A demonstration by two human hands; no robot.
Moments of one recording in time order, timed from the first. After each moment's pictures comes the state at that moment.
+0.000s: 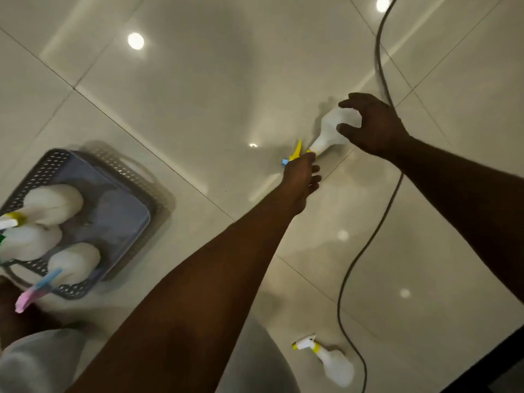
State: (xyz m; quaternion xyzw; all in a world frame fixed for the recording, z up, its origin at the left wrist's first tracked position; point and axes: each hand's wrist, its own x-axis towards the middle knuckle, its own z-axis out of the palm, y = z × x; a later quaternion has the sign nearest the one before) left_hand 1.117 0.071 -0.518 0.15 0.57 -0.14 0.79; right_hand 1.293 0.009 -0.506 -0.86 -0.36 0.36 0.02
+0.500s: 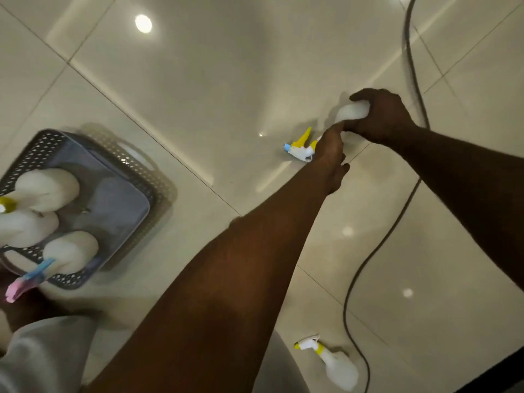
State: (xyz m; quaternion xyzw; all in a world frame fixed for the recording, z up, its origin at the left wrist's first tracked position) left_hand 1.161 0.060 -0.542 0.06 0.56 -0.11 0.82; right_hand 1.293 0.016 -0.566 -0.88 -0.27 0.38 0.02
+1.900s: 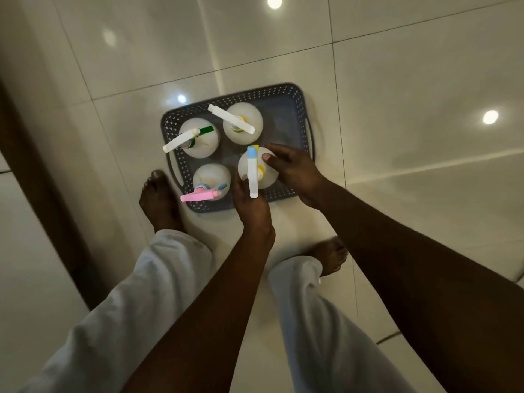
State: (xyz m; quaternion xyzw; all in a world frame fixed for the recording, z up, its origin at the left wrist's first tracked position) left_hand 0.712 0.195 -0.545 -0.02 0.76 0.39 0.52; right_hand 0.811 0.246 -0.571 -0.64 -0.19 0.72 0.18
